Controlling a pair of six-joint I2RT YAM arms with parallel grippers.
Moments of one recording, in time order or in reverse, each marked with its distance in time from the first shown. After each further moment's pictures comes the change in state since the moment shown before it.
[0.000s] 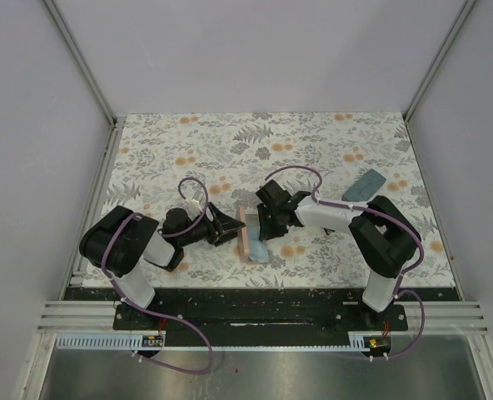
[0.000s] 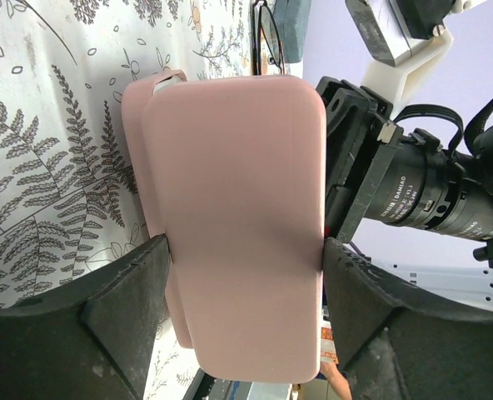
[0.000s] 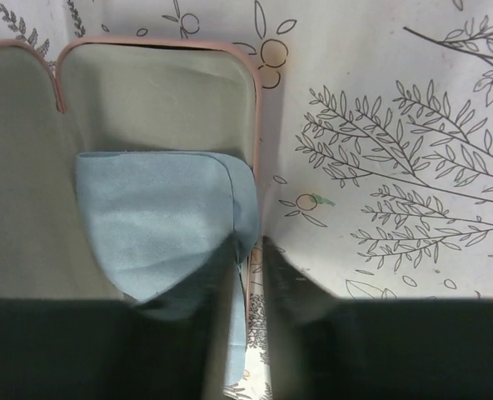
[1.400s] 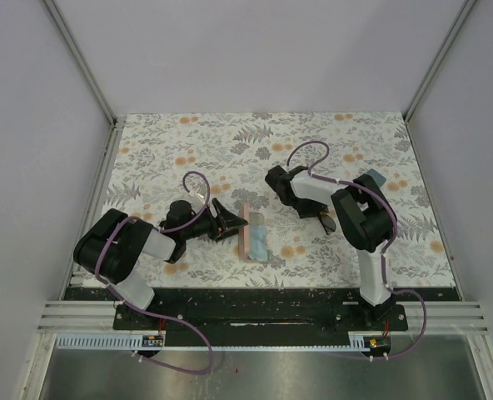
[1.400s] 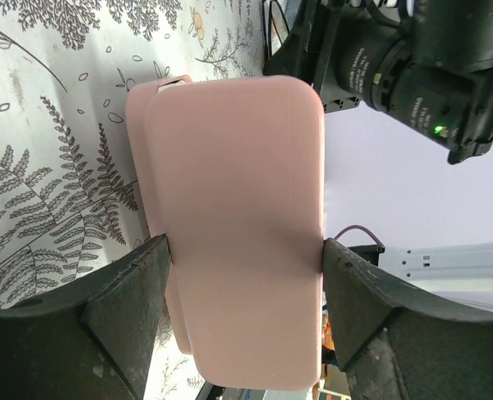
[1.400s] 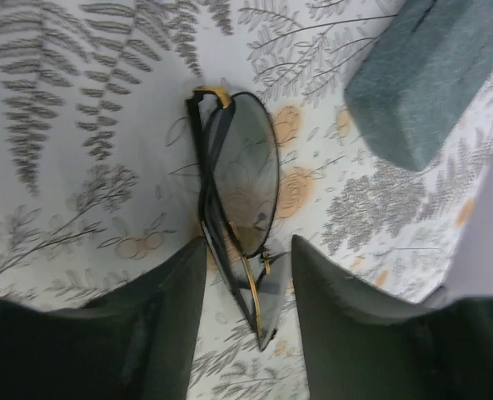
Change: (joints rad) left arm -0.002 -0.063 0.080 -0.212 0.014 0.110; right arm -0.171 0.232 0.294 -0.494 0.760 -0.176
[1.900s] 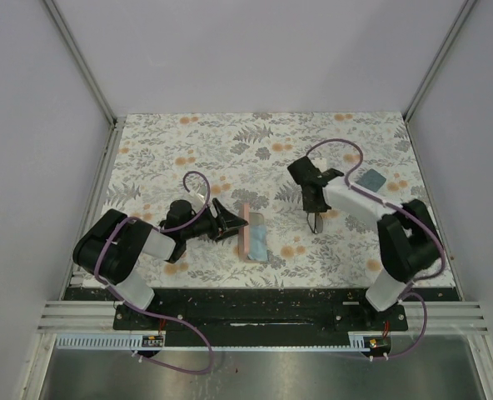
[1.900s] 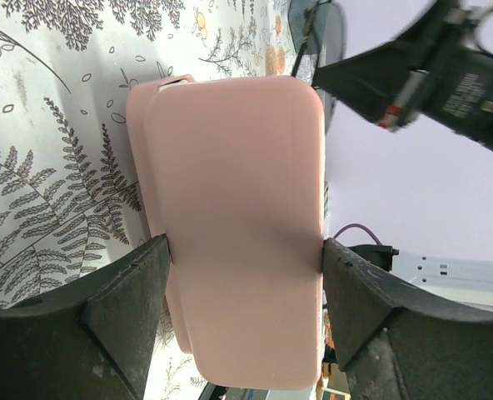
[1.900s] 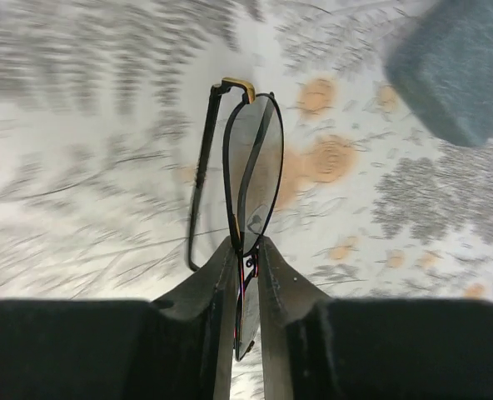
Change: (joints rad) left arm 0.000 -0.001 0.008 -0.019 0.001 0.015; right arm -0.068 -0.255 -0.189 0.148 -0.190 0.006
